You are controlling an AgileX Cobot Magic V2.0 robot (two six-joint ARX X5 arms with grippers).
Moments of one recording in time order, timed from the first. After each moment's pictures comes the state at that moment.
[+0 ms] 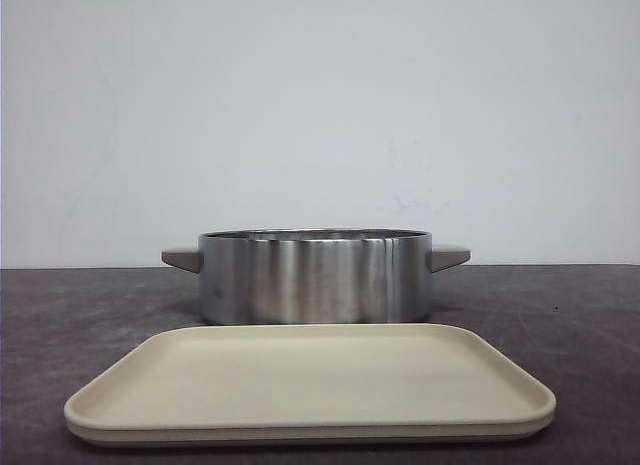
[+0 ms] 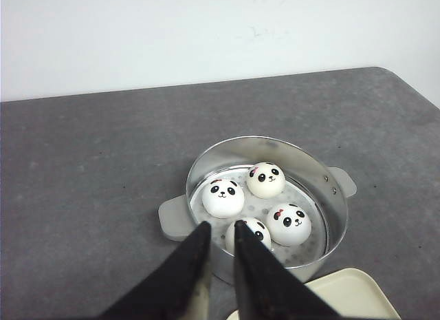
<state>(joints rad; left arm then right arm) -0.58 0.85 1.20 -0.70 -0.19 -0.18 0.13 0.01 0.01 -0.17 0.05 -0.10</state>
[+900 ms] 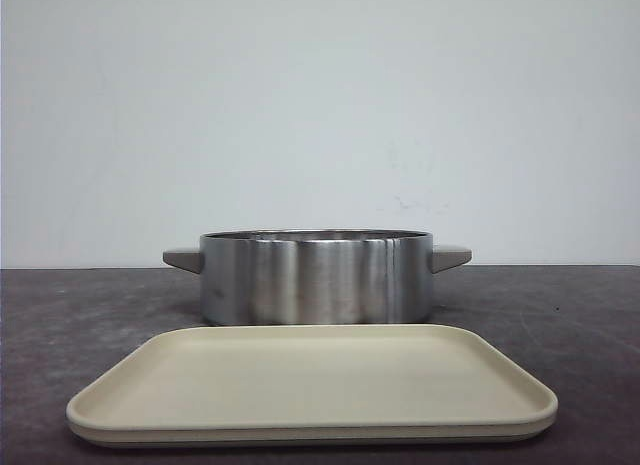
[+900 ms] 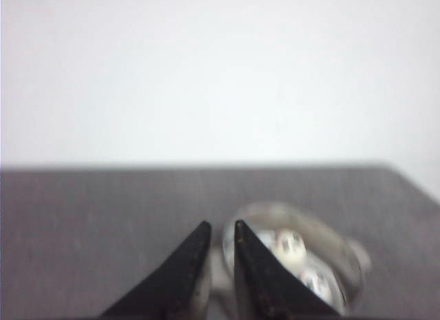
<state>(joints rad) -0.38 0.41 1.00 -0.61 -0.10 -0.14 0.13 0.01 0.01 -0.17 0.05 -0.10</state>
